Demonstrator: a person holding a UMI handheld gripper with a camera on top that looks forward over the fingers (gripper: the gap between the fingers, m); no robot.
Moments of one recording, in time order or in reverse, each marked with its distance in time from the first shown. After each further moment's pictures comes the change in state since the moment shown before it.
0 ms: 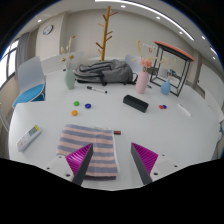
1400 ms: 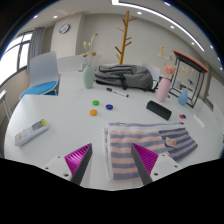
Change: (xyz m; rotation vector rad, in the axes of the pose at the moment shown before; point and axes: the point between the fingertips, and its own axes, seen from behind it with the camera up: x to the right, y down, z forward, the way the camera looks) arm -0.076 0.005 0.052 0.106 -0.100 -0.109
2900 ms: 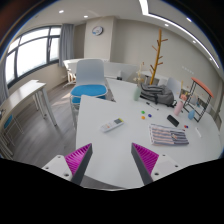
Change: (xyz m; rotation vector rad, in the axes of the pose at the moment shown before) arm -0.194 -0.024 -0.376 -0.016 -0.241 -0.149
